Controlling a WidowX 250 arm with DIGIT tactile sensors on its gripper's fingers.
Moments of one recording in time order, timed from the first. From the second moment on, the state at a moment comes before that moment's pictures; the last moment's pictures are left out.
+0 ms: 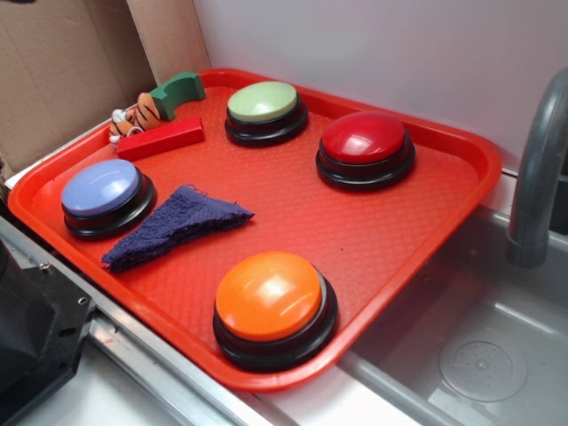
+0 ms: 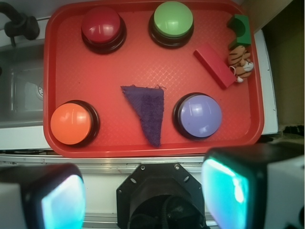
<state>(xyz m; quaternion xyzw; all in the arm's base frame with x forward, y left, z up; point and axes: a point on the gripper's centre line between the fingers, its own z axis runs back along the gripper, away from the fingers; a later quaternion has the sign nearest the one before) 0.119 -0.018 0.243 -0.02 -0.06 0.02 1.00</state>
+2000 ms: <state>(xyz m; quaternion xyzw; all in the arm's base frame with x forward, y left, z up) 0.207 -0.014 0.024 -0.04 -0.05 -0.27 0.96</state>
